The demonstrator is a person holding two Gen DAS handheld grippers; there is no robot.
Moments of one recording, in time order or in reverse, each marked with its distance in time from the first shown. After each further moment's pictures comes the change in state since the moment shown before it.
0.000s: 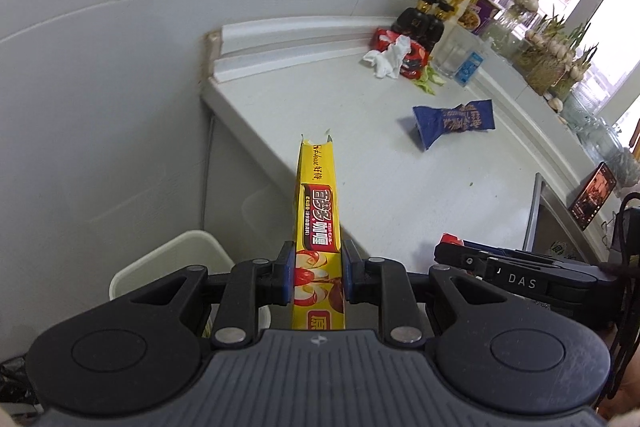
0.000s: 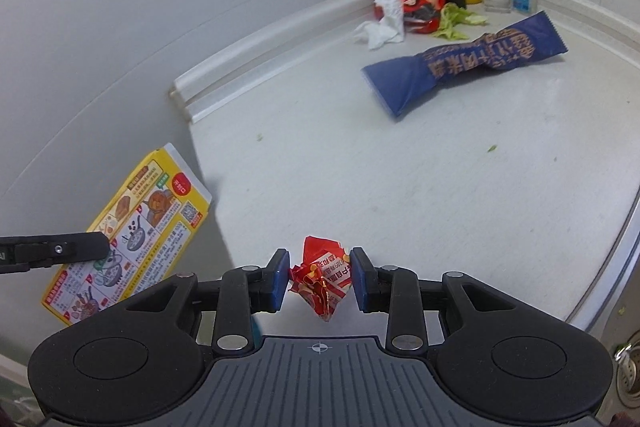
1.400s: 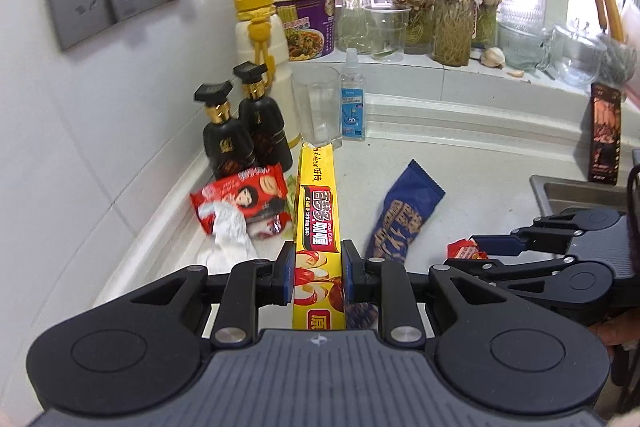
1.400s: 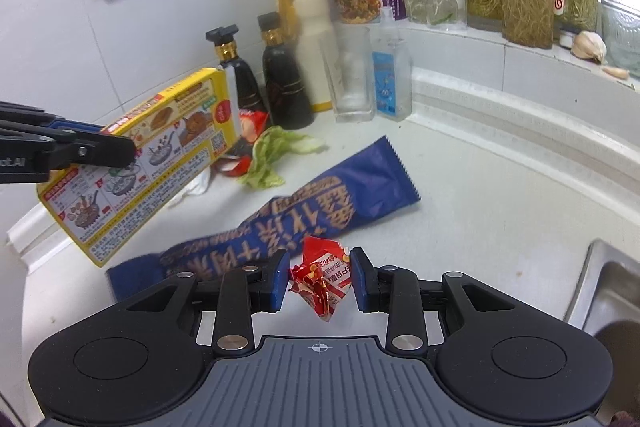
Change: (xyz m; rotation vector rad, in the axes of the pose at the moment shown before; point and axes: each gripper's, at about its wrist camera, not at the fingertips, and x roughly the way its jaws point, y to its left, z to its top) left arm 0.146 -0.194 0.153 0.675 -0.101 -0.025; right arm 0.029 -0.176 0.126 0.062 -0.224 -0.198
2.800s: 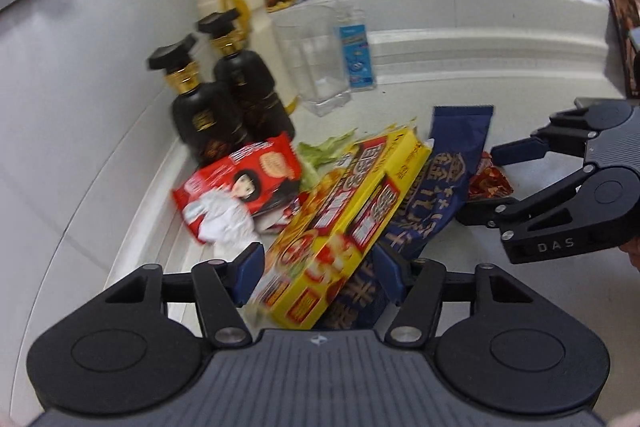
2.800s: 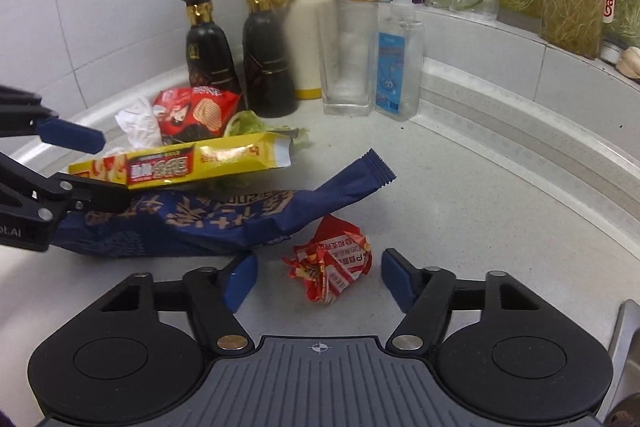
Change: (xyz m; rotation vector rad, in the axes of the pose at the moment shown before) left arm 0.088 0.012 -0.003 0.227 0.077 0.015; right arm 0.073 -0.007 0.020 -0.111 0.016 -0.073
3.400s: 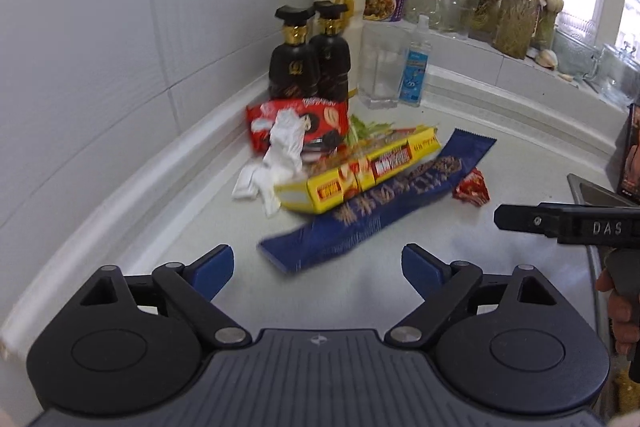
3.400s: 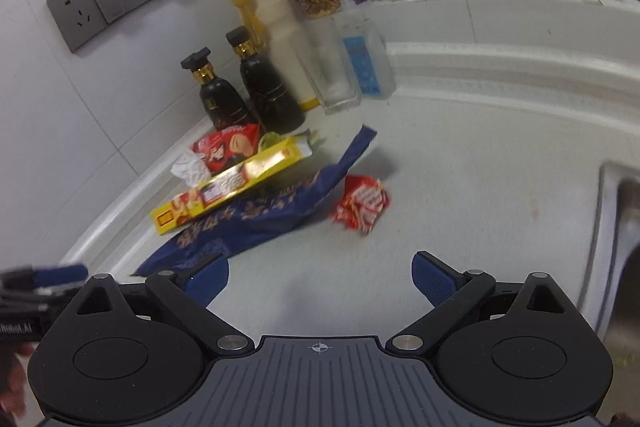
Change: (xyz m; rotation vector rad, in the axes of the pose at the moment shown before) left arm -0.066 0.019 -0.058 -0.398 -0.050 0.019; right arm -0.066 -0.011 -0.020 0.307 -0.027 0.115
